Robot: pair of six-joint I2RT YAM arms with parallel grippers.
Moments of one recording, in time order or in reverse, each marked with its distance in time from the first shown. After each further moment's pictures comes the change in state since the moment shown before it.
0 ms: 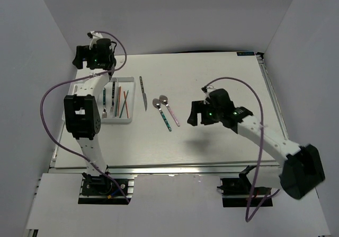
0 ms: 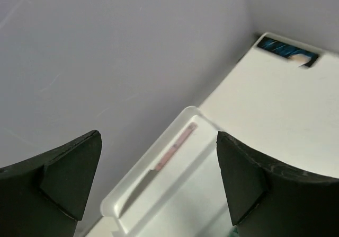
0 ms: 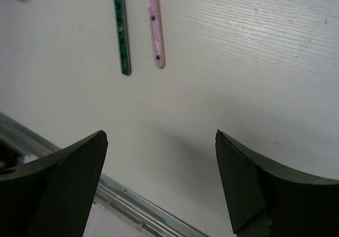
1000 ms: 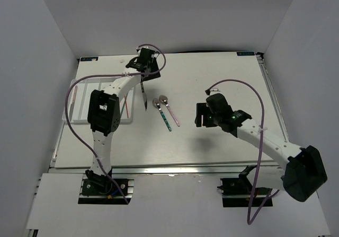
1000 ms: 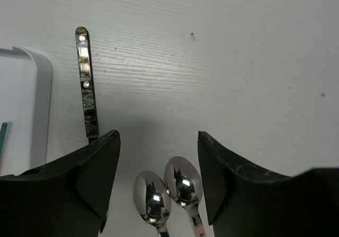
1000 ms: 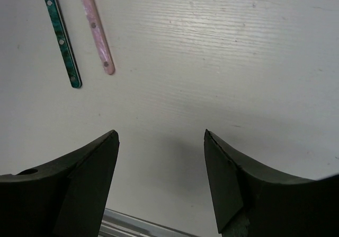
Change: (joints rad) left arm -0.330 0.105 0.199 -0.574 0.843 -0.825; right arm 0.081 0.071 0.025 -0.032 0.298 0.046
